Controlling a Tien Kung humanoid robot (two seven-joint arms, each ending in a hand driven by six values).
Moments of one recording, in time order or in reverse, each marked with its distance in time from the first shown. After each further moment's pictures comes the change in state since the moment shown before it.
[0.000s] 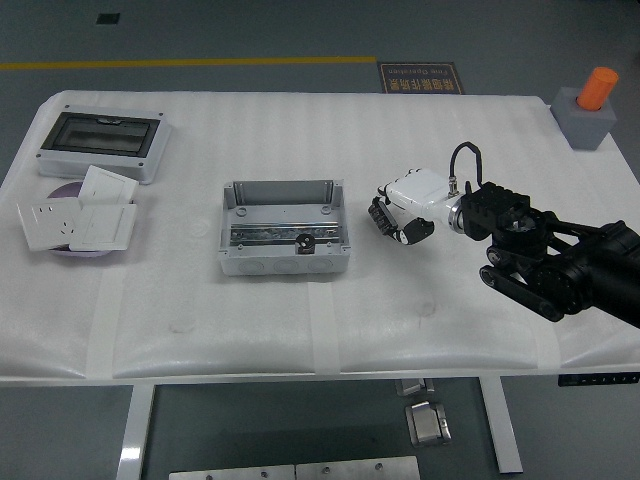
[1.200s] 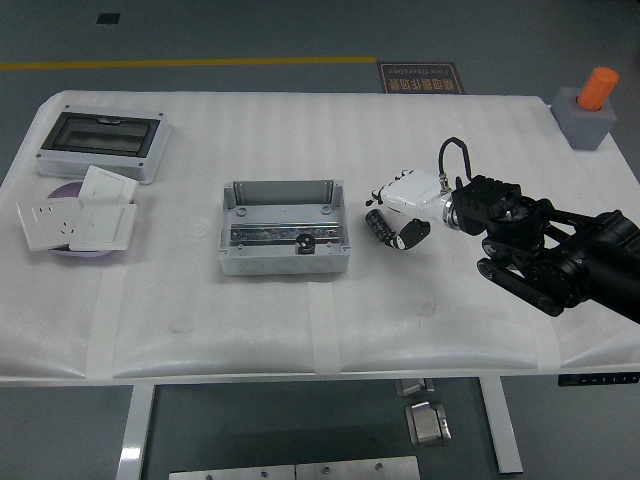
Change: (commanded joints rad) left arm -0.019 0.009 0.030 0.000 -0.018 -0.003 -0.004; right arm 0.007 0.039 0.097 -0.022 -0.142 0.175 0.047
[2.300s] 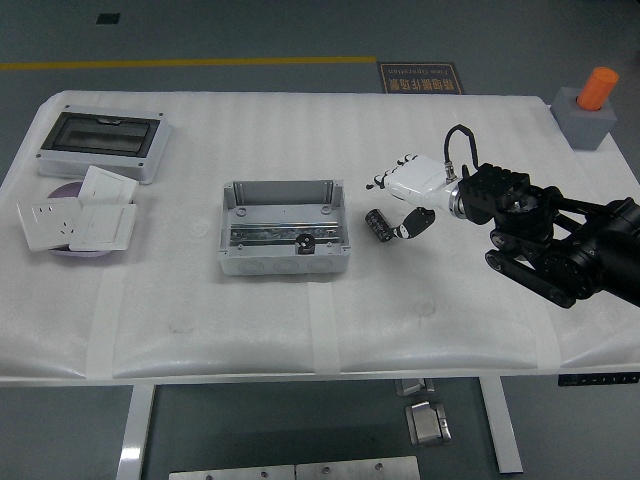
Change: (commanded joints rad) left arm 0.004 0.001 -0.016 0.000 0.010 -0.001 0.010; right arm 0.037 -0.045 -0.029 0.062 -0.008 -0.013 -0.010
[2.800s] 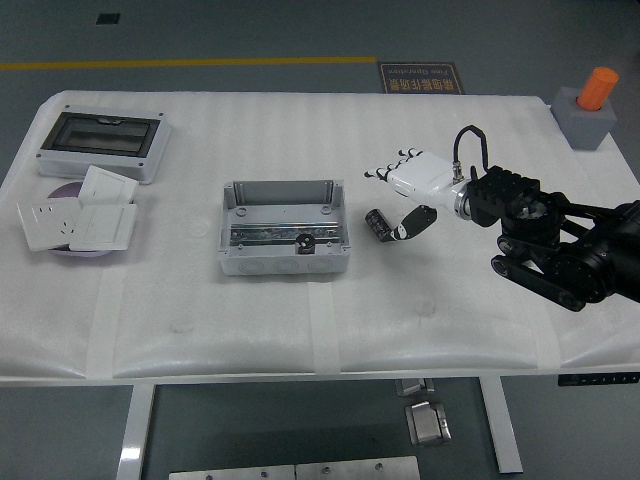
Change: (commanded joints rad) left arm 0.013 -0.006 -0.024 0.000 0.016 0.002 0.008; right arm 0.014 -0.039 -0.064 0.044 0.073 -0.087 -0.037
